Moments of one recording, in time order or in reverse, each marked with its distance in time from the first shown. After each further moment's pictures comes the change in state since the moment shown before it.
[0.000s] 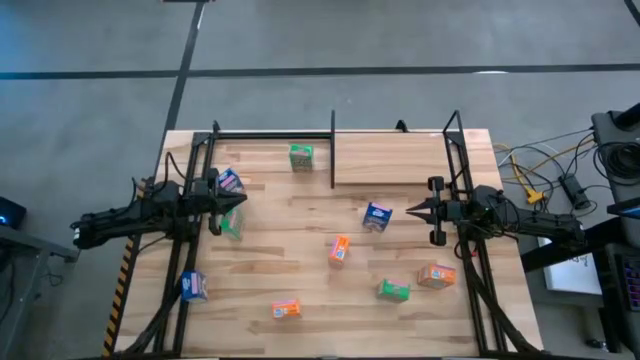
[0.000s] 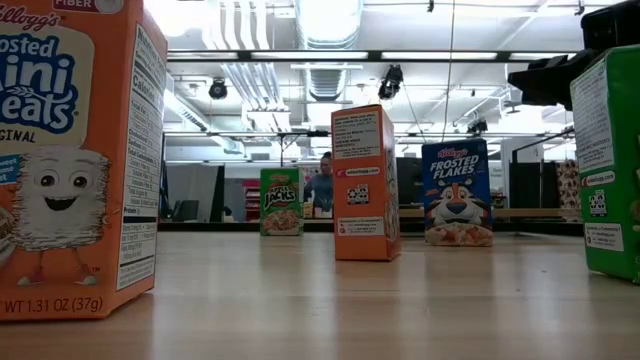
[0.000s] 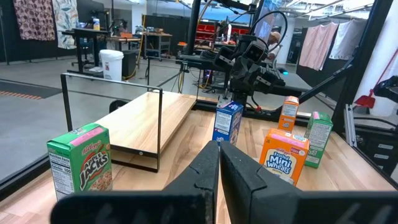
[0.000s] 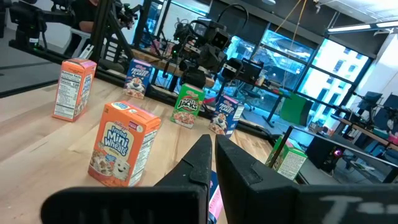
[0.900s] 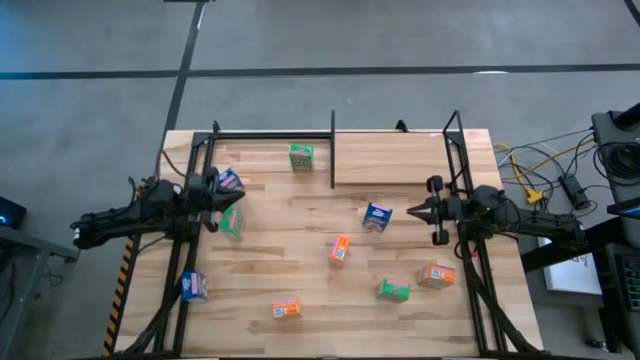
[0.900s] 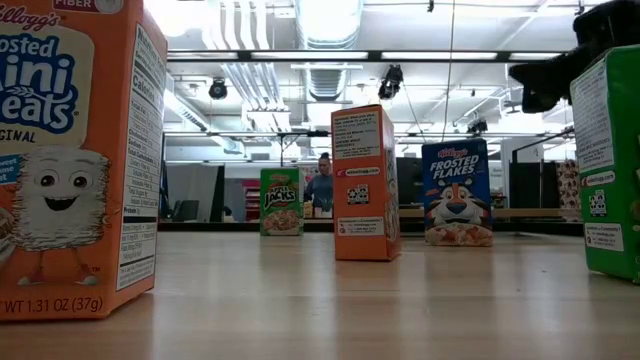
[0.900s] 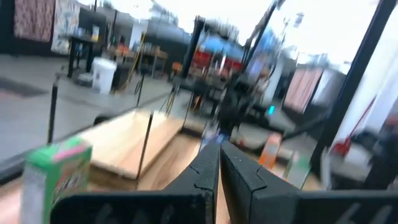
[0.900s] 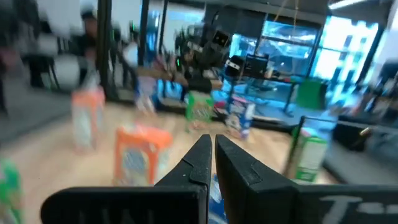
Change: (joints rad) left arm 0.000 0.002 0.000 0.146 0.000 -0.165; right arm 0.000 0.000 0.000 0.057 -0.005 0.267
